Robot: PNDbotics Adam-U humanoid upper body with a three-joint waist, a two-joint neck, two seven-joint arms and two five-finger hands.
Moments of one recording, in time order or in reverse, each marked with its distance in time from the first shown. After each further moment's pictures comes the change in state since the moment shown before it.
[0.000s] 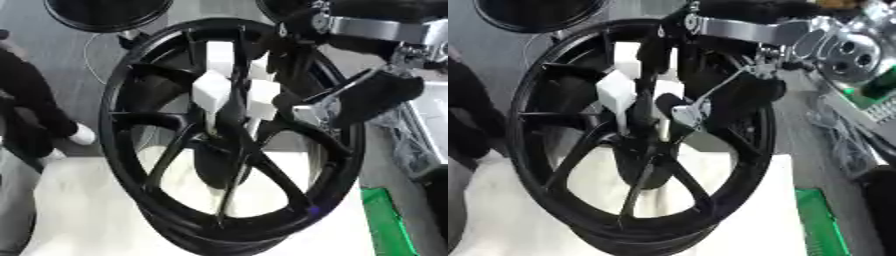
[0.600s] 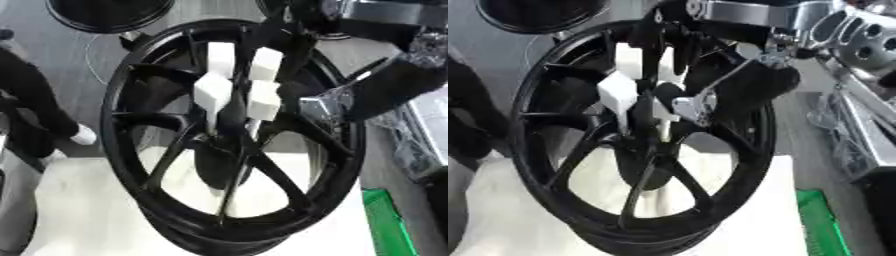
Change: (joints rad) left arm 0.001 0.001 0.000 0.005 -0.001 -0.002 0.002; right arm -0.033 -0.018 0.000 -0.021 -0.095 0.006 -0.029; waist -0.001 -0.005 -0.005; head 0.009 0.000
